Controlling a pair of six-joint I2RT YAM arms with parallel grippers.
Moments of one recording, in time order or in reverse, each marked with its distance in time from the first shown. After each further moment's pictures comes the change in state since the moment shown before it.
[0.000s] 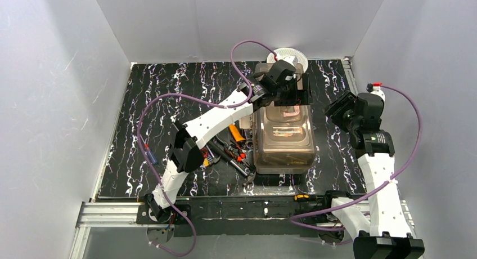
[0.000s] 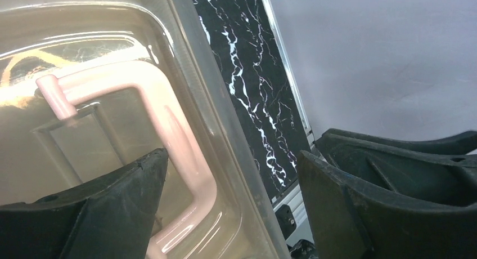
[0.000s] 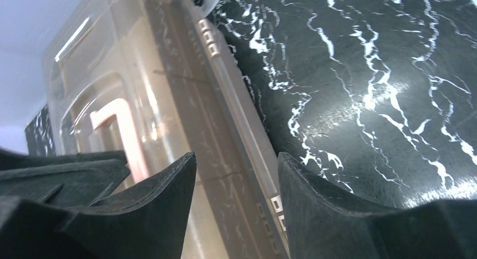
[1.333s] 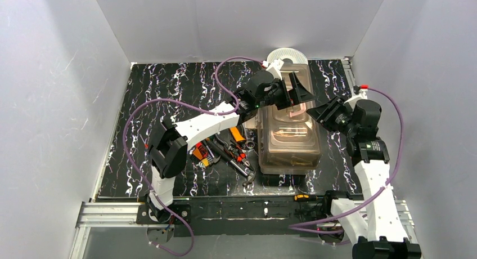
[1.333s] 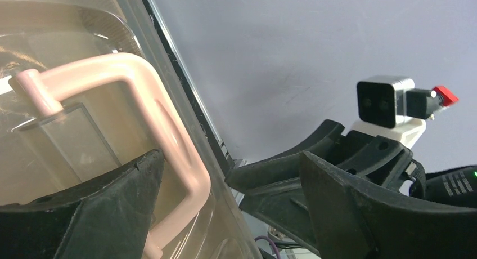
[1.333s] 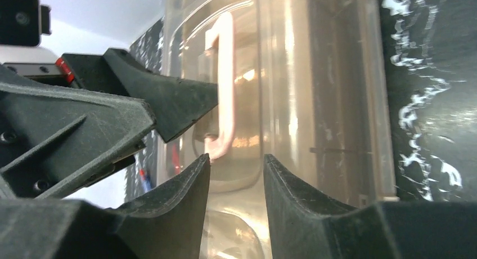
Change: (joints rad) left arm 0.047 -0.214 -0.573 0.716 0.212 -0.241; right arm -0.002 -0.091 -0.145 0.187 -0.364 0.058
